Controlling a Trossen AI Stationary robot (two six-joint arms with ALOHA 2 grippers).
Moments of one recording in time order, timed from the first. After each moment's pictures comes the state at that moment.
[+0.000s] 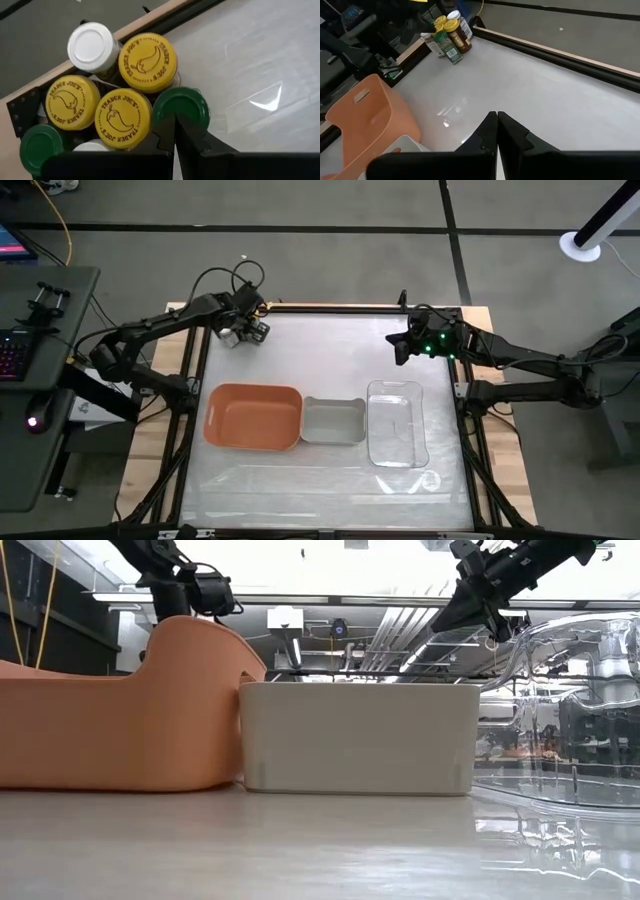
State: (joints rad) left arm 0.69 1.39 1.03 -0.80 -0.35 -0.29; right arm -0.37 0.90 0.77 -0.37 0.10 0.52
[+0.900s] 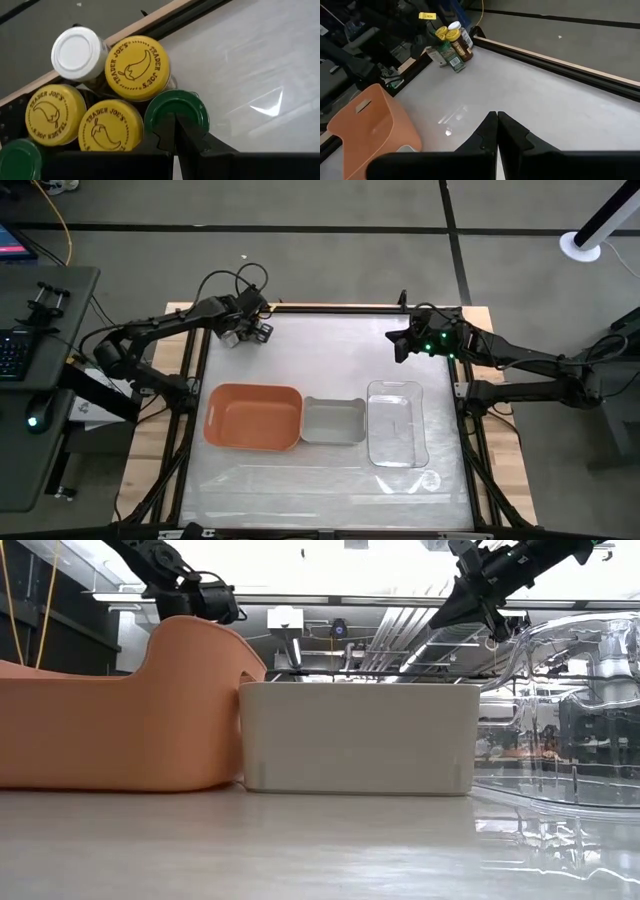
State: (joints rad) left arm 0.69 1.44 1.00 -0.72 -0.35 -0.30; right arm -0.37 0.90 0.78 -0.33 0.12 0.52
